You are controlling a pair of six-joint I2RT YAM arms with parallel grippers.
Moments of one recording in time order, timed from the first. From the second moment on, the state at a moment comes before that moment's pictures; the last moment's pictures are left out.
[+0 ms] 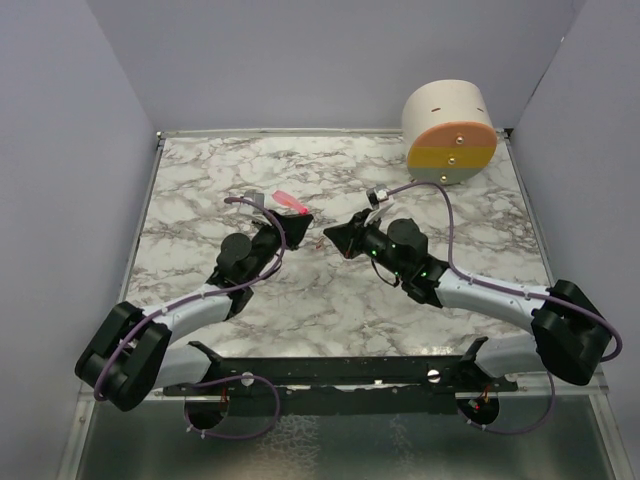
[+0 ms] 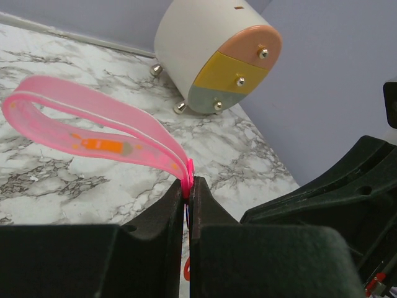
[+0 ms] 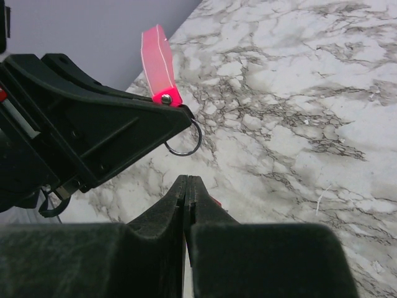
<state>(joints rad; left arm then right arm) -0.55 1.22 0.41 0.91 0.06 -0.65 0.84 1.33 0.68 0.55 0.03 0.46</state>
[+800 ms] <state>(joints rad) -0.58 1.21 0.35 1.00 0.01 -0.66 0.84 1.32 0.66 0.57 0.01 0.51</state>
